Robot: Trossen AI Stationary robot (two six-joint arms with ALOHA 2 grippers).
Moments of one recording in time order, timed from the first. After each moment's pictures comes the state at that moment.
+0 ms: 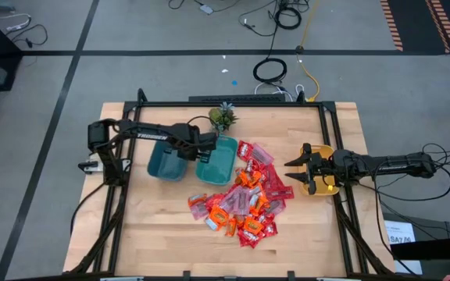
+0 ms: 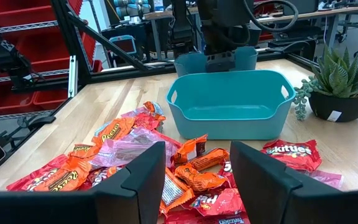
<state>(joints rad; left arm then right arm) 0.23 1.79 1.19 -1.00 -0.15 -1.11 0.03 0.16 0.01 0.03 0.03 0.15</state>
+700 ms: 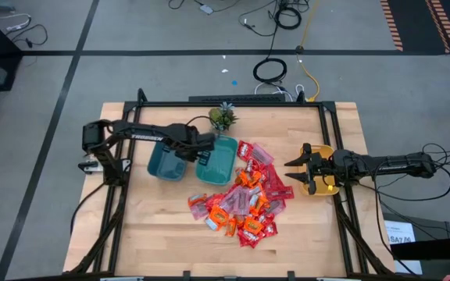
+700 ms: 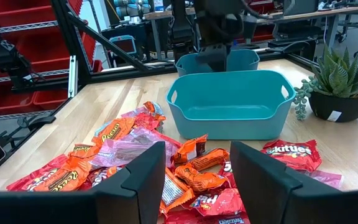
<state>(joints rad) 0.20 1.73 1.19 -1.02 -0.15 -1.04 0.03 0.16 0.02 0.03 0.03 0.15</state>
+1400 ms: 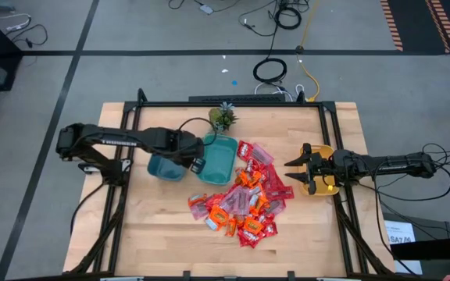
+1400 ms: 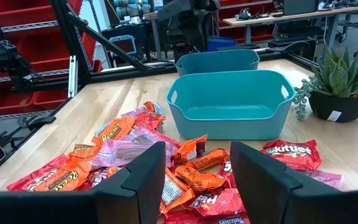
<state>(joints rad) 0.06 1.50 1.19 -1.03 -0.16 -0.93 0.03 0.16 0.01 0.03 0.03 0.14</state>
